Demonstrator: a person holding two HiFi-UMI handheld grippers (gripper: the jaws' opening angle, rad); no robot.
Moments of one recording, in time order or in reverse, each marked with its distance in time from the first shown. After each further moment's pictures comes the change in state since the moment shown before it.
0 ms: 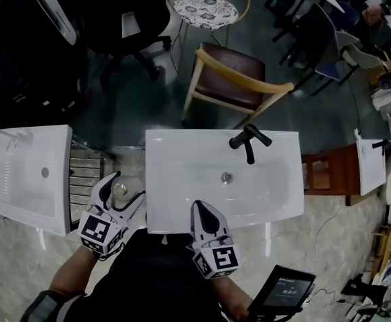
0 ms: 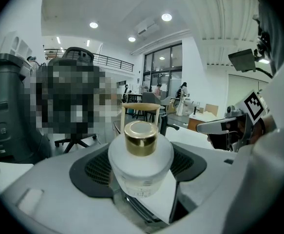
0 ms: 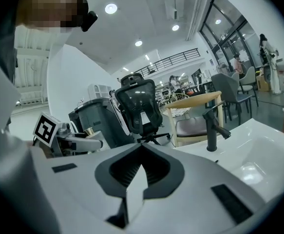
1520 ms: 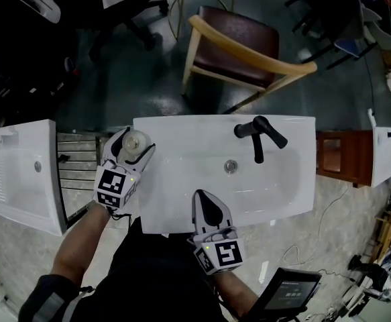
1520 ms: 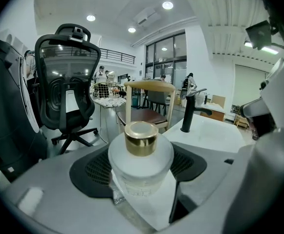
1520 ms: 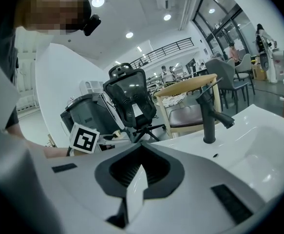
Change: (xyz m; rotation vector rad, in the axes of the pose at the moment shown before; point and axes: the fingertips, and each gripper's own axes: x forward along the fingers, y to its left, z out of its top) left arm 0.176 0.057 -0.050 0.024 0.079 0.039; right arm 0.054 -0.059 -0.020 0.074 0.100 -0.029
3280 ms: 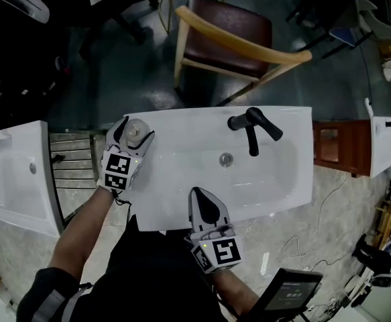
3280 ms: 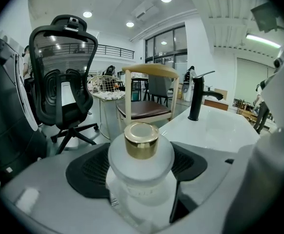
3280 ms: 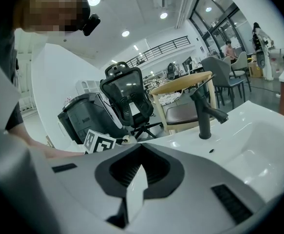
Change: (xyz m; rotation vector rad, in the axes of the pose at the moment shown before) left arm 0.057 0.004 -0.038 0.025 0.058 0.020; right arm -0.004 -0.010 -0.010 0.030 0.015 -0.026
